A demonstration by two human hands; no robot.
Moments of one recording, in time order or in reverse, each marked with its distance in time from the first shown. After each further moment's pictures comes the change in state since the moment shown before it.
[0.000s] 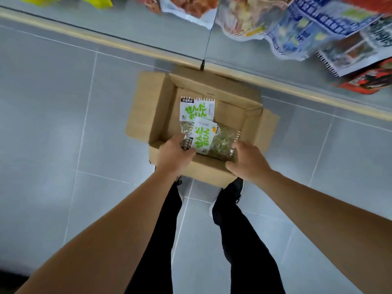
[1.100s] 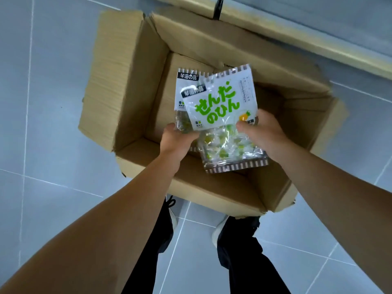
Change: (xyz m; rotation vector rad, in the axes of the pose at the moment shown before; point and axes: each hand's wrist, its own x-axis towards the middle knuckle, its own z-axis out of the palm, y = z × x) left_hand 0.241 -0.110 0.142 -0.460 0.003 -0.324; right_hand 0.253 0.053 0.078 0.650 0.099 0.096
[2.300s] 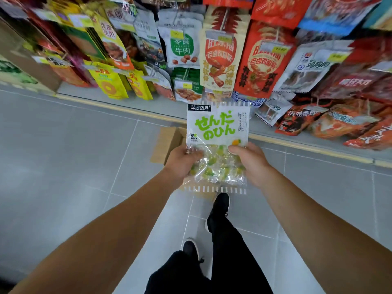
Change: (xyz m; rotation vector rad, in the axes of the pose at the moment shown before) left_hand -0.625 0.079 -0.151 -0.177 -0.263 0.495; right_hand -0.603 -0.142 -0.184 0.573 0.100 -0.158
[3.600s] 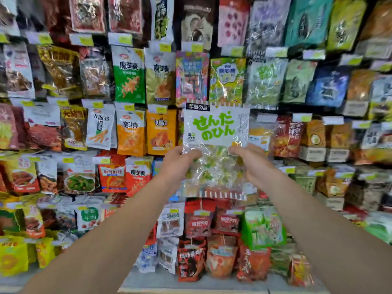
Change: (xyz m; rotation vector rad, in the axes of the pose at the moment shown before) left_hand -0.399 0.276 0.427 -0.031 -0.168 0.908; right_hand -0.389 -0.227 -0.474 0.140 0.207 -0.861
